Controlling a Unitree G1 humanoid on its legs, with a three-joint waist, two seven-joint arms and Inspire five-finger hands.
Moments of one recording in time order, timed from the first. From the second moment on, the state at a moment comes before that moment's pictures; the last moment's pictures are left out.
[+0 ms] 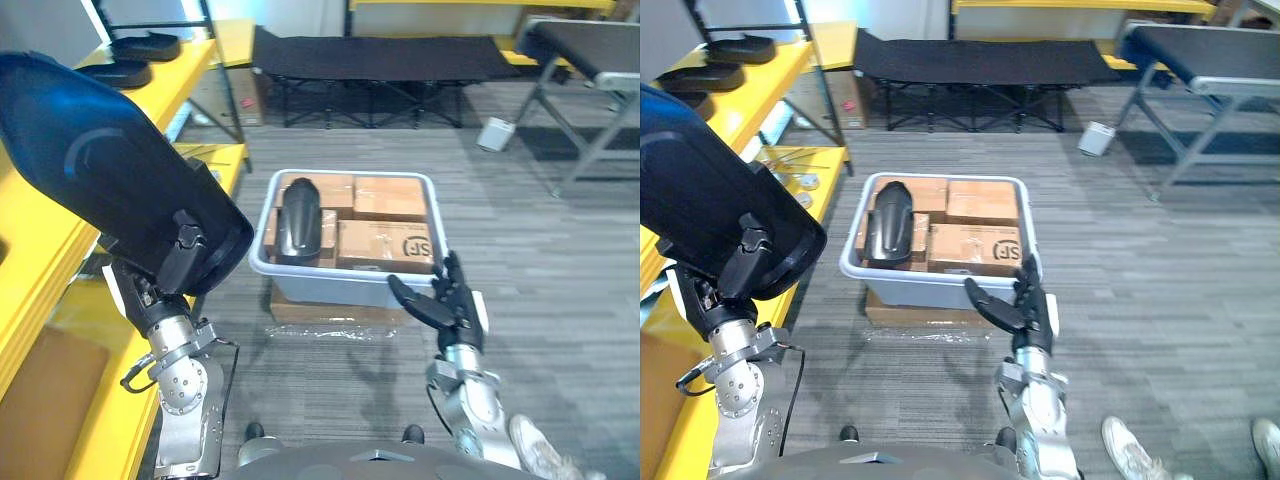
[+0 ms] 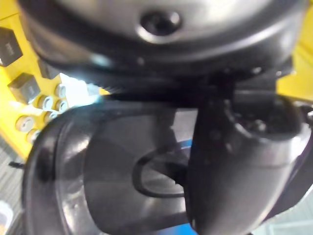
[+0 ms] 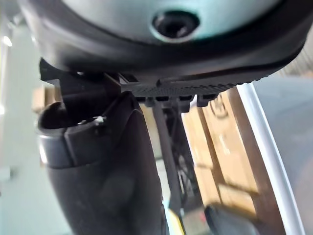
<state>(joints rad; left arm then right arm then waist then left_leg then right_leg) 0.29 0.01 0.05 -0.29 -0.19 -0.37 0.46 0.24 -0.08 0.17 0.11 0.28 -0.22 -0.12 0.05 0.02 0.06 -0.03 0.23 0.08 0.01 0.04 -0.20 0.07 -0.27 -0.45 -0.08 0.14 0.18</state>
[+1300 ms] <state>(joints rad) 0.43 -0.01 0.05 -0.40 -0.23 -0.44 0.14 0.13 -0.13 0.07 0.15 0.20 -0.28 -0.05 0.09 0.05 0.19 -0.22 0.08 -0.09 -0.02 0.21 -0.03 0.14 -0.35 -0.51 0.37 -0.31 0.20</state>
